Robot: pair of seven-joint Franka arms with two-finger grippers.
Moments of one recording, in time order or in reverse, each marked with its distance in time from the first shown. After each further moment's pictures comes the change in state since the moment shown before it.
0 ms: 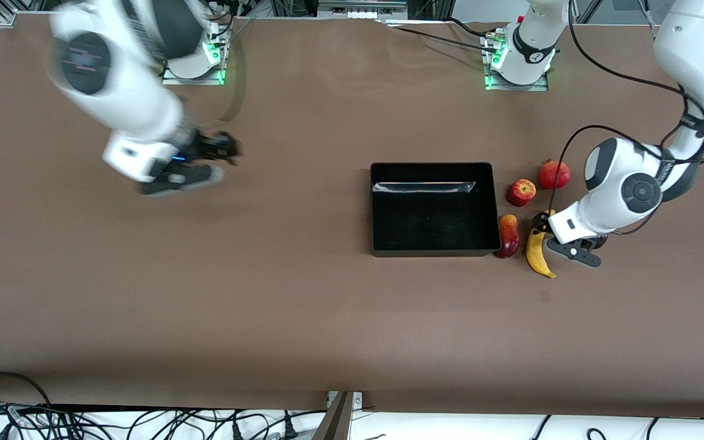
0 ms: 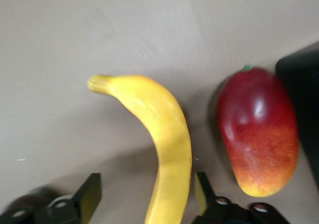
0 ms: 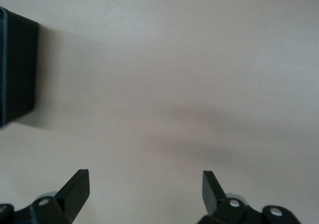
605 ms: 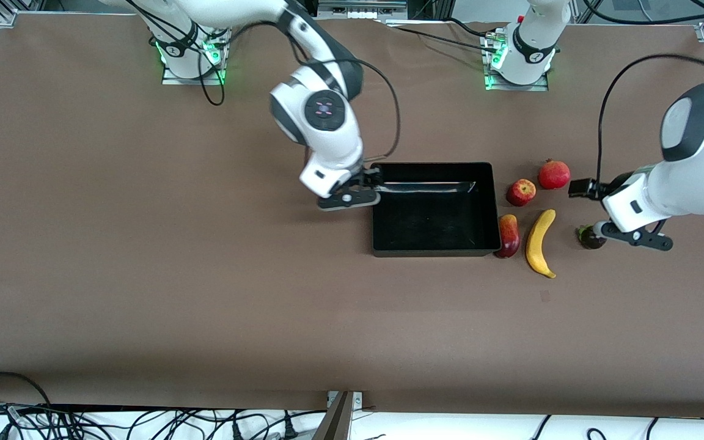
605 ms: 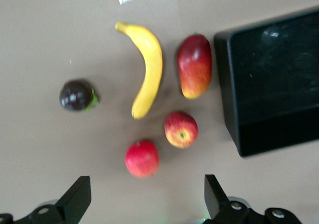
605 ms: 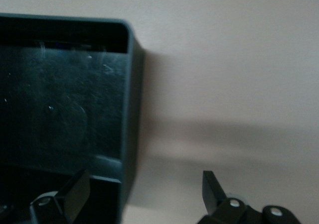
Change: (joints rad) left arm 0.000 -0.132 -0.108 0.438 -0.180 -0.822 -0.106; right arm 0.369 0.469 -0.039 0.222 -0.002 0.432 0.436
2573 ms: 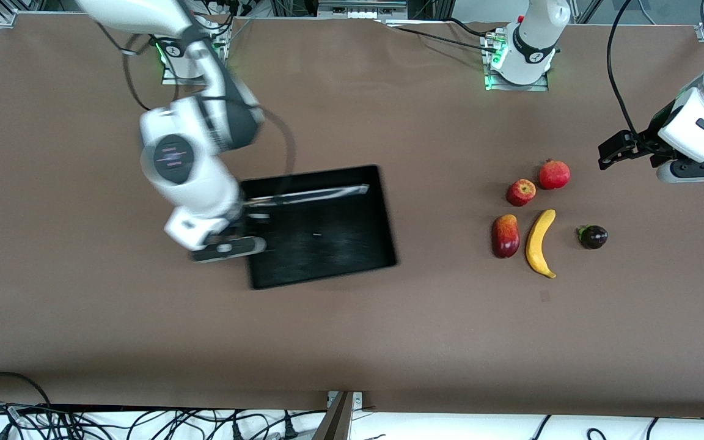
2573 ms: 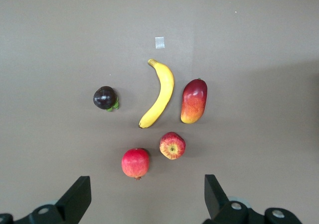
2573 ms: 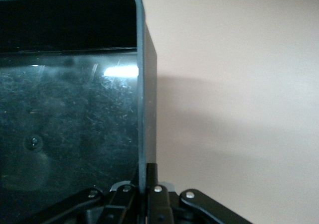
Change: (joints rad) left arm -0.572 -0.360 0.656 -0.149 -0.159 0.147 -0.152; right arm -0.364 -0.246 -0.112 -0.167 -0.011 -0.194 -0.575
